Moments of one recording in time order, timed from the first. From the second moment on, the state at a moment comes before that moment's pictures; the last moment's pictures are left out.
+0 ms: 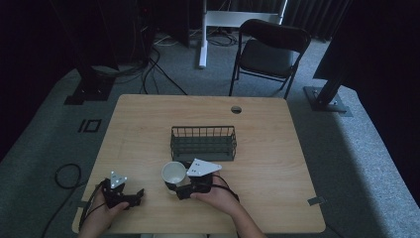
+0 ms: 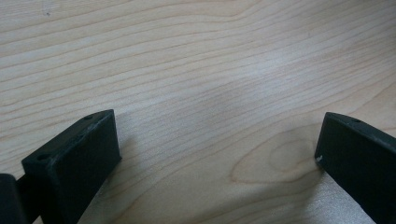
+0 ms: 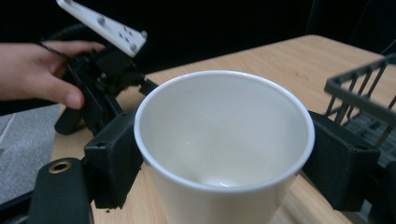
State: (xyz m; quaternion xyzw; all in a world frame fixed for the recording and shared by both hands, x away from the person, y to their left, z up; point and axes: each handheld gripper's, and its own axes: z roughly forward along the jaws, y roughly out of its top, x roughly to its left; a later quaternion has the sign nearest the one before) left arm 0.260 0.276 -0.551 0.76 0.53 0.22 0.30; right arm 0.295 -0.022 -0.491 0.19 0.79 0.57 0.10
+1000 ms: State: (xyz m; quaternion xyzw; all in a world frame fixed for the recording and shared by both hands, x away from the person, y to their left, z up) left arm 0.260 0.276 -0.551 0.76 0.53 0.22 0.30; right arm 0.310 -0.023 -0.422 0.19 0.75 0.62 0.15
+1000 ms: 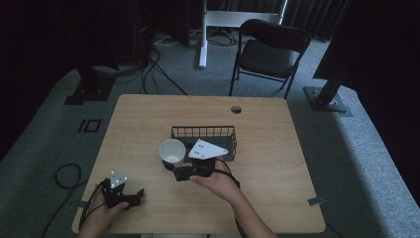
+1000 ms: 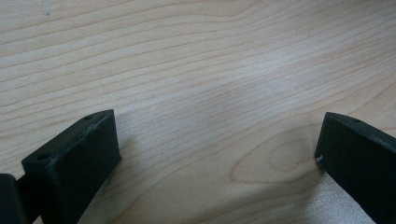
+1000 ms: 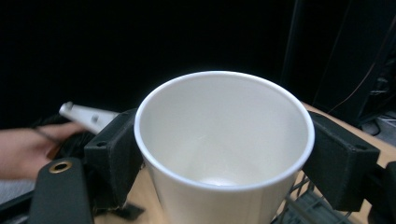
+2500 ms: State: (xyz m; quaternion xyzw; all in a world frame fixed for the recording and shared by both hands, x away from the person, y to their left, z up) left arm 0.260 0.276 -0.551 0.76 0.53 0.22 0.30; right arm 0.393 -0.044 -0.448 0.39 0.70 0.53 0.29
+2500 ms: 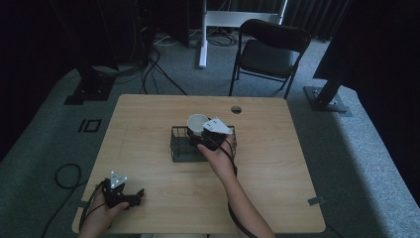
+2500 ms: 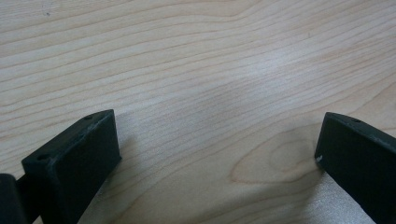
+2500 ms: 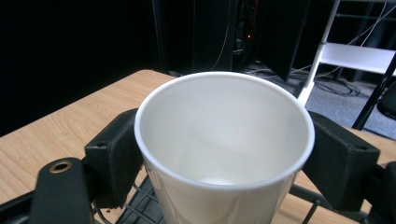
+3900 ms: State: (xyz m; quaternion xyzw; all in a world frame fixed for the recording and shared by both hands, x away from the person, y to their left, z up) left arm 0.260 0.276 -0.551 0.76 0.53 0.22 0.30; right arm 0.395 -0.046 -0.467 0.38 0.73 0.52 0.25
